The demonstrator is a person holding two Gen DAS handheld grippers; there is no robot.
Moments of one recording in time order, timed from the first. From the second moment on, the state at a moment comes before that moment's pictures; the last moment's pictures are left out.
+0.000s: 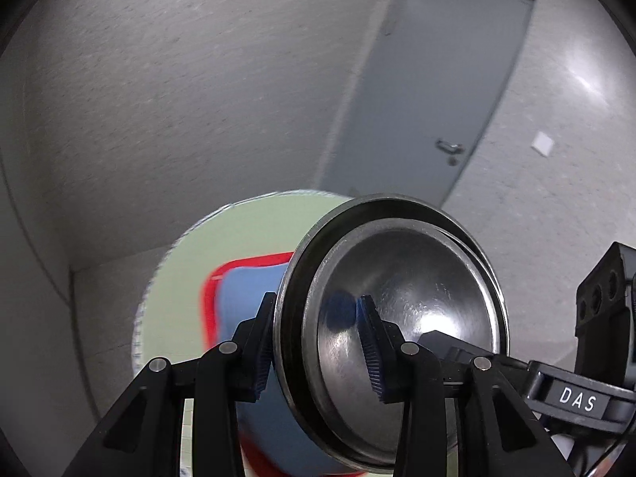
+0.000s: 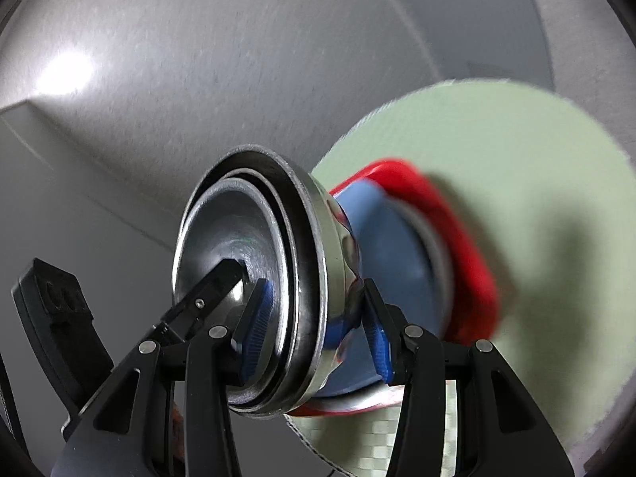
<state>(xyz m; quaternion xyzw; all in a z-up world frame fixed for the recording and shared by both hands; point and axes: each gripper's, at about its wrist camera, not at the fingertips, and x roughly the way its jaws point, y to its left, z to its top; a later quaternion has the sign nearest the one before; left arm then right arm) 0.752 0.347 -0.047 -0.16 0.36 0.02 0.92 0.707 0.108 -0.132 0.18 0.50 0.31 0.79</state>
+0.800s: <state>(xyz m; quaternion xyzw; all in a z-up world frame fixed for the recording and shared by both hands) 0.805 0.339 -0.079 -0.14 0.42 0.02 0.90 0.712 0.143 -0.164 0.10 0.54 0.26 0.79</state>
